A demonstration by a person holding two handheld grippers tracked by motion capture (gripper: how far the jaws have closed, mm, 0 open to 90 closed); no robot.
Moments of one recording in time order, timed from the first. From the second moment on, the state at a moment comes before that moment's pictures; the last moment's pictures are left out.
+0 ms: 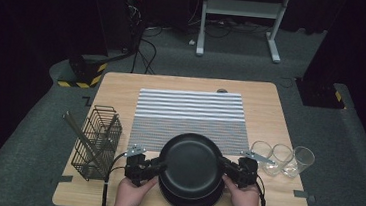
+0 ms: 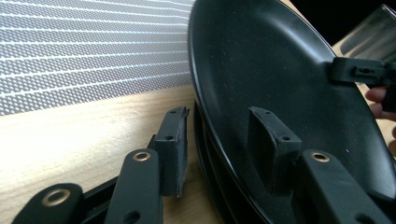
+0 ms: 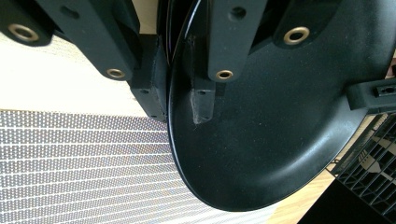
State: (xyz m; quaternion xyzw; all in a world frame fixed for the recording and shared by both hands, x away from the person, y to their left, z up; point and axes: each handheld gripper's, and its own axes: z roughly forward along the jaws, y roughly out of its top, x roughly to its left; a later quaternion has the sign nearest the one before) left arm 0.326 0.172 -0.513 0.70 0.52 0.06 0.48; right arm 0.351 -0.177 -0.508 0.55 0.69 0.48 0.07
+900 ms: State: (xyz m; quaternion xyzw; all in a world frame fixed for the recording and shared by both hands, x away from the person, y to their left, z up) left arm 0.325 0.168 -0.514 0.70 0.51 0.07 0.49; right arm 0.359 -0.173 -0.508 0.53 0.70 0.47 0.07
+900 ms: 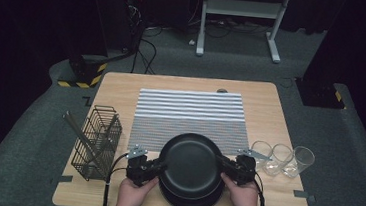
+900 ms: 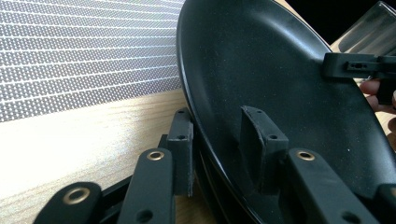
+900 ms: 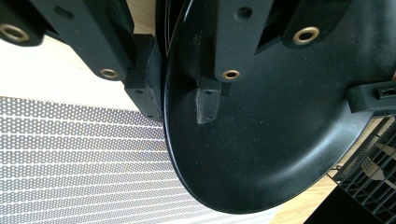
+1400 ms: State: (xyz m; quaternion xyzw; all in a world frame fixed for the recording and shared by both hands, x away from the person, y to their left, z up) left arm 0.335 0.169 -0.514 0.71 0.50 0.06 0.49; right arm 0.366 -0.177 -0.510 0.54 0.69 0.48 0.03
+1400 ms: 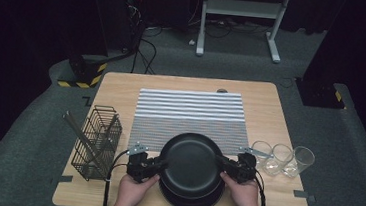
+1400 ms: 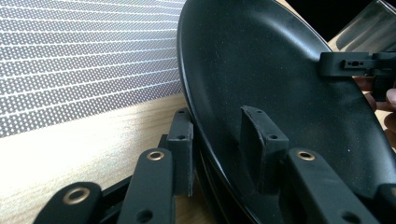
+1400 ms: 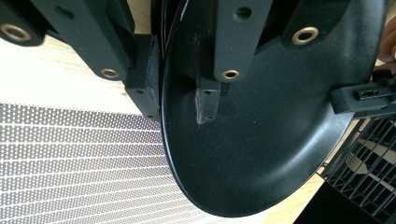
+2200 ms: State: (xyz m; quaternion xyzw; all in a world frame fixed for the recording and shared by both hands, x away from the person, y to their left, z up) left arm 0.329 0.168 -0.501 0.70 0.49 0.09 0.51; right arm 0.356 -0.182 -0.498 0.54 0.67 0.50 0.03
